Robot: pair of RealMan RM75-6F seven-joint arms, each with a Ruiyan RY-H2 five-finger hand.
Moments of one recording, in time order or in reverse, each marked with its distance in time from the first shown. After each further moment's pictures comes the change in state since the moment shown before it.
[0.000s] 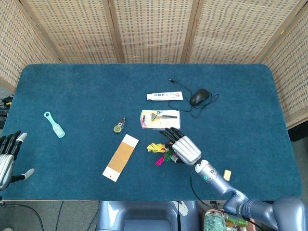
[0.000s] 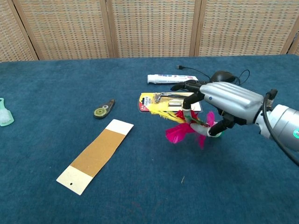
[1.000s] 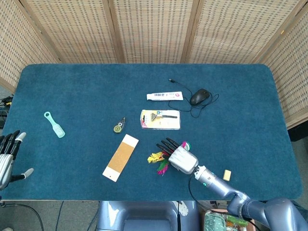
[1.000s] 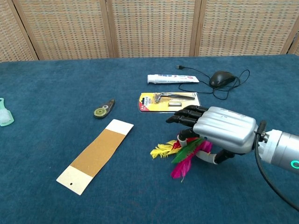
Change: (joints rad) left arm -0.001 -0.004 -0.005 0.004 -0.007 -0.002 0.007; right arm 0.004 -0.073 -0.101 0.194 -0.166 -0.008 -0.224
